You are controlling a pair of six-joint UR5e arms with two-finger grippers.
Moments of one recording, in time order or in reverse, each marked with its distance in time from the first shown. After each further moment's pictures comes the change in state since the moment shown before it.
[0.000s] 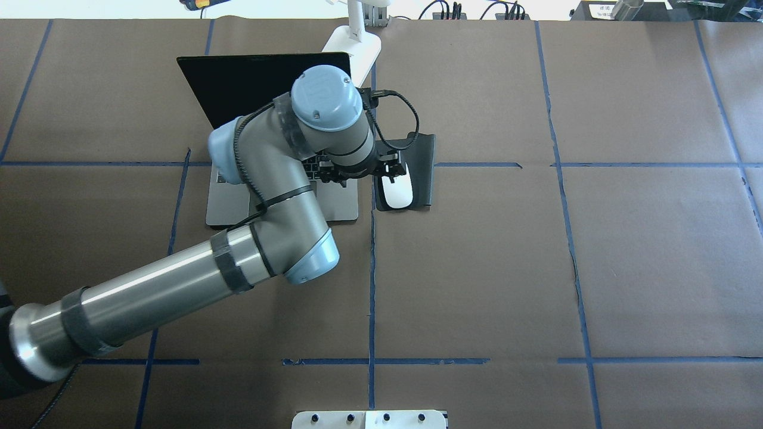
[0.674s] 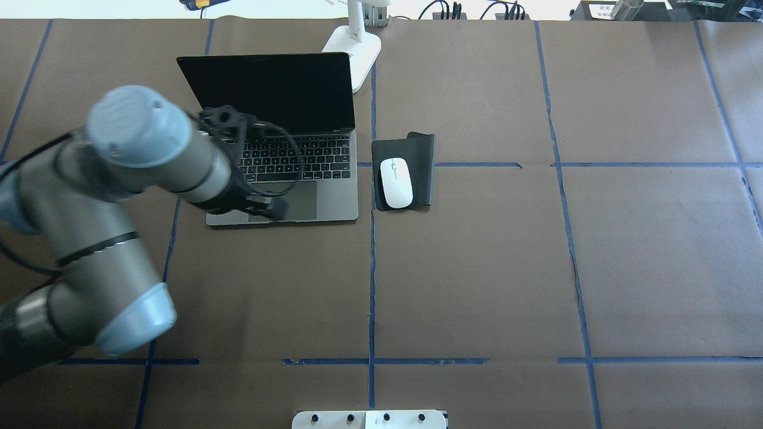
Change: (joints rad) left arm -0.072 0.490 -0.593 0.197 -0.011 0.399; right arm 0.001 -0.019 -0.004 -0.001 0.050 -0.001
